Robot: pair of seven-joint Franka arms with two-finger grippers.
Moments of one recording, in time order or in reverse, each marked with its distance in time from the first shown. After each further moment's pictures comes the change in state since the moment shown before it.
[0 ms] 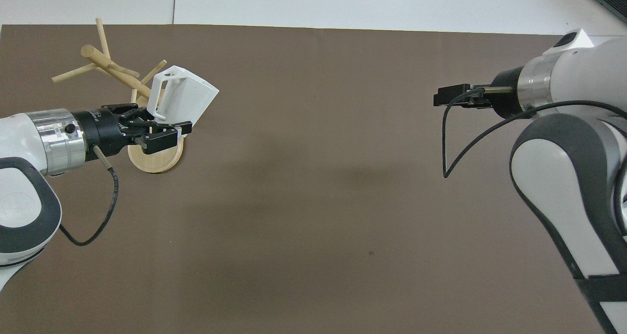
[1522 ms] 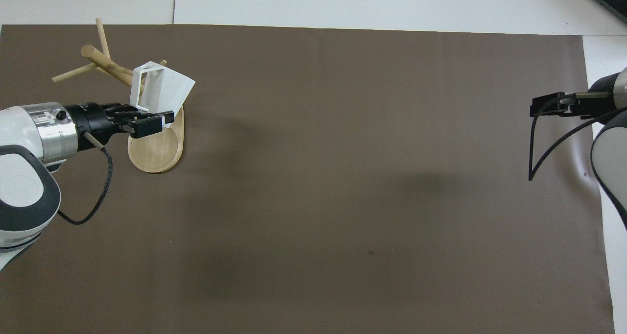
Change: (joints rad) left arm 0.034 0.070 0.021 0.014 0.052 0.056 -0.119; right arm 0.000 -0.017 -0.170 0.053 -0.190 -0.150 -0.055
